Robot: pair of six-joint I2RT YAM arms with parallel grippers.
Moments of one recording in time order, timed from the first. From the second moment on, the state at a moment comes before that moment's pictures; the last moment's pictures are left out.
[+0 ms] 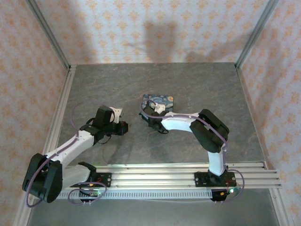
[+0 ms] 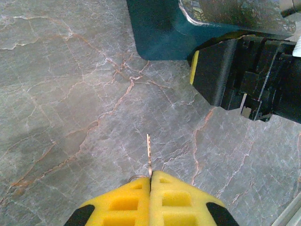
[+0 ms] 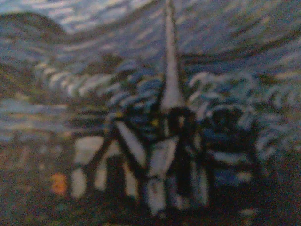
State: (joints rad) left arm -0.31 1.13 0.54 -0.26 0.39 -0.36; right arm 0.88 1.94 1.19 -0.43 0.43 0.91
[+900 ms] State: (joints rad) left arm -0.32 1.06 0.50 -0.25 0.39 -0.36; right arm 0.92 1.99 1.26 -0.44 0.53 0.97
